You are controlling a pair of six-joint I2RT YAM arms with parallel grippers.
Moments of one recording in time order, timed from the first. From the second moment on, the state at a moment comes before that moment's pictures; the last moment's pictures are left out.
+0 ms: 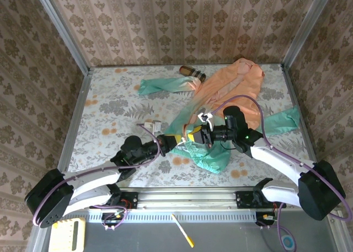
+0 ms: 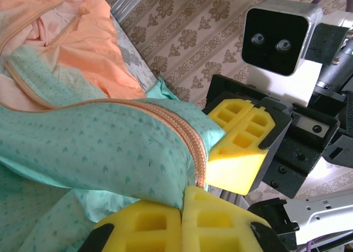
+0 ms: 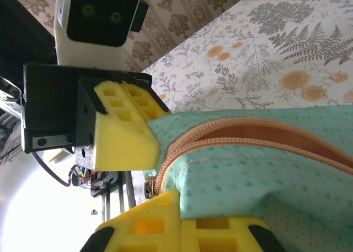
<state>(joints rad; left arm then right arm) -0.87 1.04 0.25 0.76 0.32 -0.84 0.53 1.18 0.65 0.10 -0.79 0.18</state>
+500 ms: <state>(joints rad) -0.86 1.02 0.23 0.79 0.31 -0.86 0.53 1.19 0.65 0.10 -0.79 0.18</state>
